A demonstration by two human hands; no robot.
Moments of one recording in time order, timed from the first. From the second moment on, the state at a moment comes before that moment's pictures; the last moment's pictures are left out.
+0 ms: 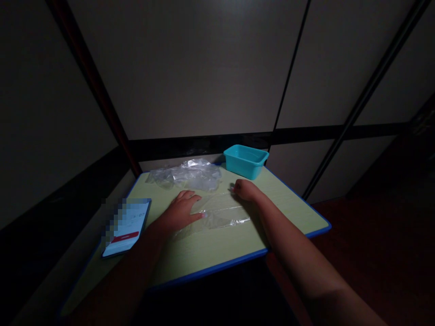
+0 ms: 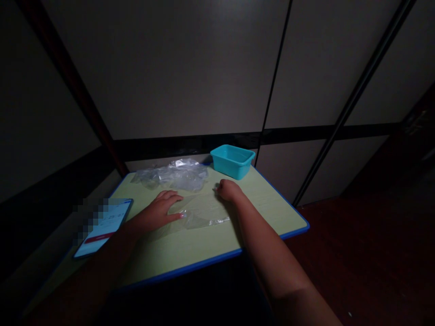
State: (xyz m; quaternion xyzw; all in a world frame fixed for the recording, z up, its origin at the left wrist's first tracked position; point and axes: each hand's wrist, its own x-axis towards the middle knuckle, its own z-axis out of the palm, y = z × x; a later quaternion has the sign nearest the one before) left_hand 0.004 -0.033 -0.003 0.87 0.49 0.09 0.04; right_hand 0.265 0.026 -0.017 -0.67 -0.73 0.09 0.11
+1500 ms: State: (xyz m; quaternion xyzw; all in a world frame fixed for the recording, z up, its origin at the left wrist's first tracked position) left_hand -0.003 -0.033 -0.016 0.82 0.56 -0.05 0.11; right_hand 0.266 0.028 -0.019 -0.67 -0.73 0.09 0.10
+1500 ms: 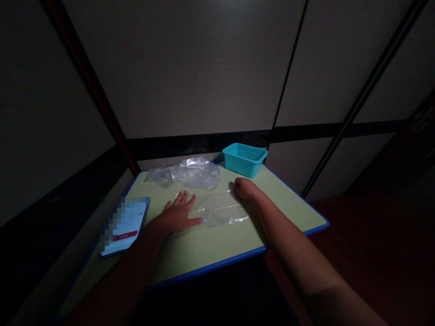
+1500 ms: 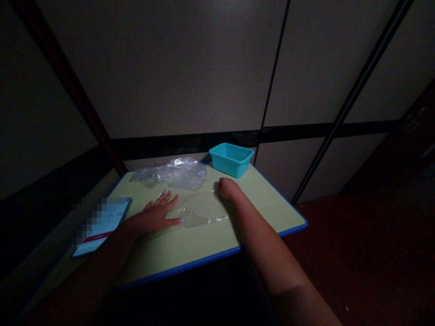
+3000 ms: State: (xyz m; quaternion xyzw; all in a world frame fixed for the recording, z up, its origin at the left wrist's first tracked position) left_hand -0.003 -0.016 0.015 0.35 0.59 0.52 0.51; right_hand 0.265 0.026 -0.014 -0.70 -0.69 0.10 0.15
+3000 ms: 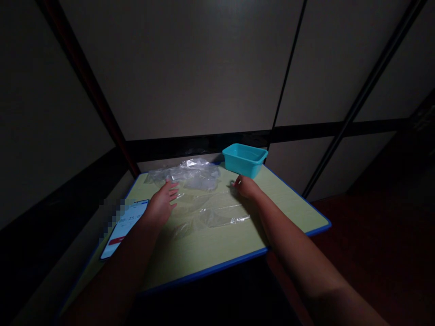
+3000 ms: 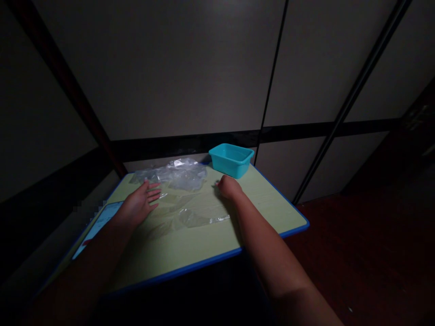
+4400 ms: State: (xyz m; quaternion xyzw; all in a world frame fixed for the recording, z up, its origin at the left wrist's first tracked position) left_hand -0.009 -0.034 -0.009 0.77 0.59 0.14 0.21; right_hand 0.268 0.030 -0.025 -0.65 -0.74 0.09 0.16
